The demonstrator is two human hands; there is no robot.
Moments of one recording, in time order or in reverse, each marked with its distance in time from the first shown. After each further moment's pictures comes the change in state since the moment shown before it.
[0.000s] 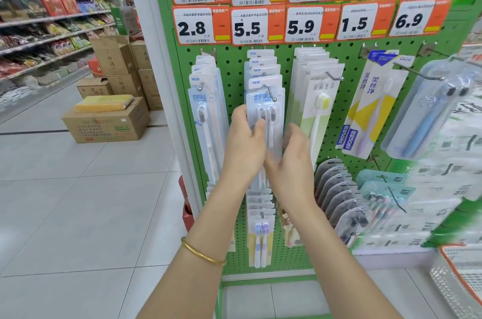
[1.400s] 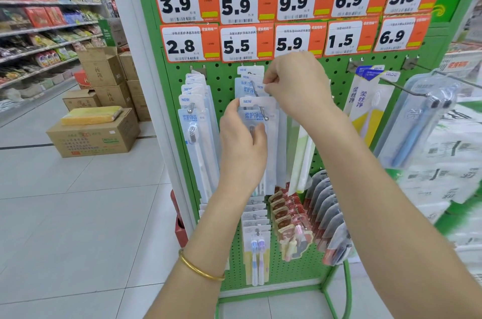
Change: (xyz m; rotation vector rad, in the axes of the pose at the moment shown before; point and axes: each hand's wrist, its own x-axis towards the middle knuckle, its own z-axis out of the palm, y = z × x) left_hand 0.017 0.013 0.006 0.182 0.074 0.110; right_hand 0.126 -0.083 -0.063 -0.509 -0.044 -0.332
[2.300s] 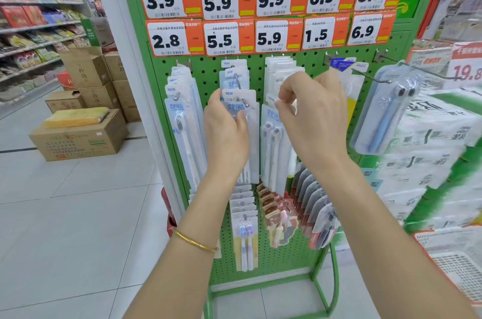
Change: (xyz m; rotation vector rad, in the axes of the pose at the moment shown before) left_hand -0.003 0.007 0.003 -0.008 0.085 0.008; right_hand -0.093 0.019 -0.008 0.046 0.529 -0.088
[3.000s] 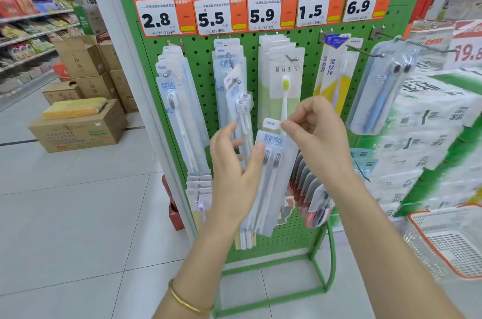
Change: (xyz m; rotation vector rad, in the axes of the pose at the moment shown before) left_hand -0.098 -0.017 -0.011 -0.098 -0.171 -0.007; right_hand -0.058 0.013 -0.027 0.695 -0.308 0.517
